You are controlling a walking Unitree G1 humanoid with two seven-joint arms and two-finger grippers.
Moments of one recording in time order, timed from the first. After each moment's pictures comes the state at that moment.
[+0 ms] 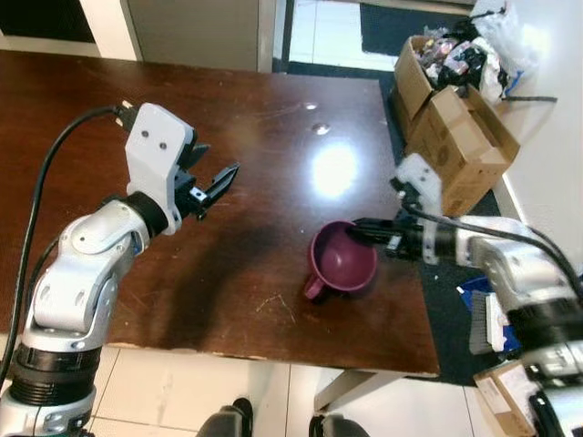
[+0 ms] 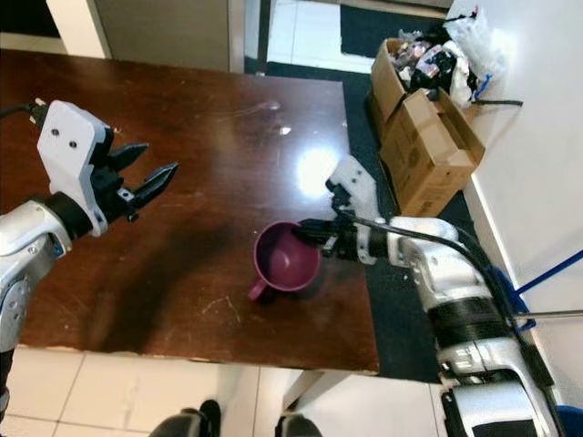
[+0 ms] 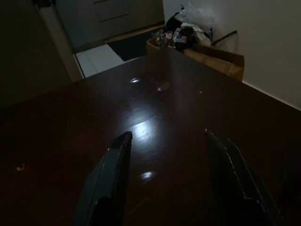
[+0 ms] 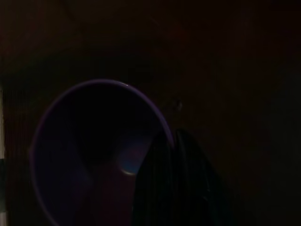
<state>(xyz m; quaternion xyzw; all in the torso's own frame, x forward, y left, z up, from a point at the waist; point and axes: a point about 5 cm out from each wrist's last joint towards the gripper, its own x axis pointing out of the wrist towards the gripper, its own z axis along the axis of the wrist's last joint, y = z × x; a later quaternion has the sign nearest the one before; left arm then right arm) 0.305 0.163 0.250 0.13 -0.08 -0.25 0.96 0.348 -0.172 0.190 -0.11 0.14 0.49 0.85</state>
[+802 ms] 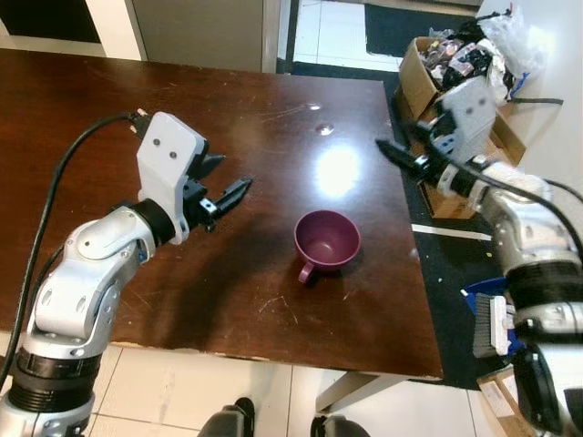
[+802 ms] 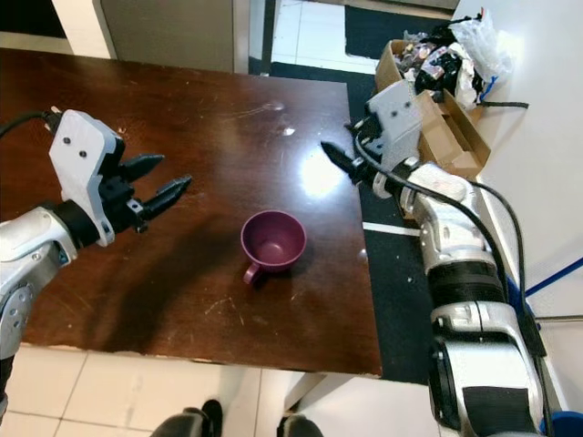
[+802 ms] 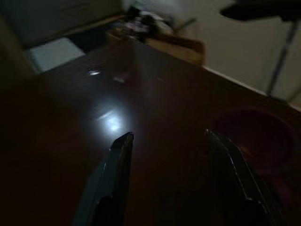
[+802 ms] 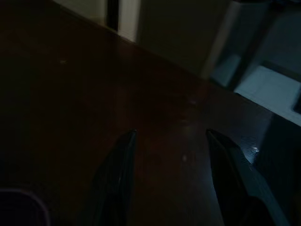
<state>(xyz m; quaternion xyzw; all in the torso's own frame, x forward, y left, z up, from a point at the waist) 0.296 0.147 0.238 0.14 -0.04 -0.36 0.92 0.358 -0.204 0.251 -0.11 -0.08 0.25 0.96</state>
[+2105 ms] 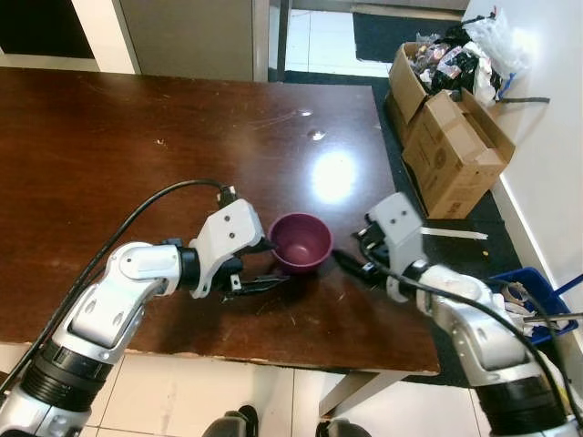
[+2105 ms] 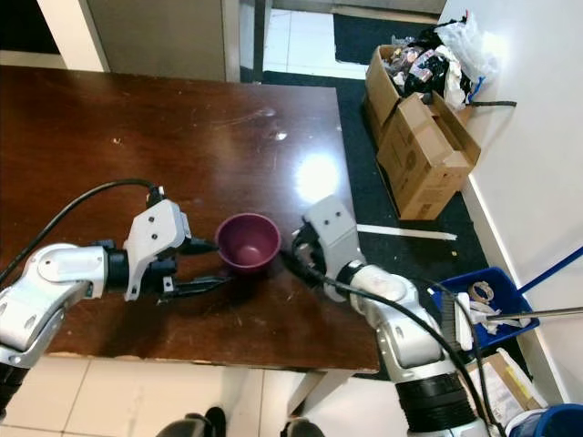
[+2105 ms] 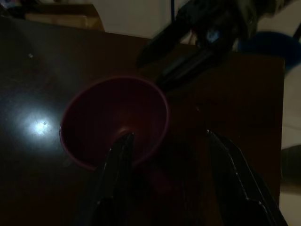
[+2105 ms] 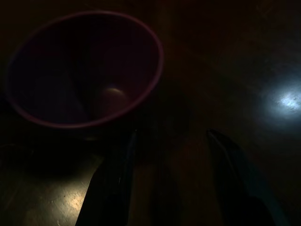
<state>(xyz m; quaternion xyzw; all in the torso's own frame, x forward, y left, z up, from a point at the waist) 0.290 0.125 0.188 0.20 0.04 -0.54 0.82 0.307 -0.144 0.144 -0.10 0.13 0.30 0.94</state>
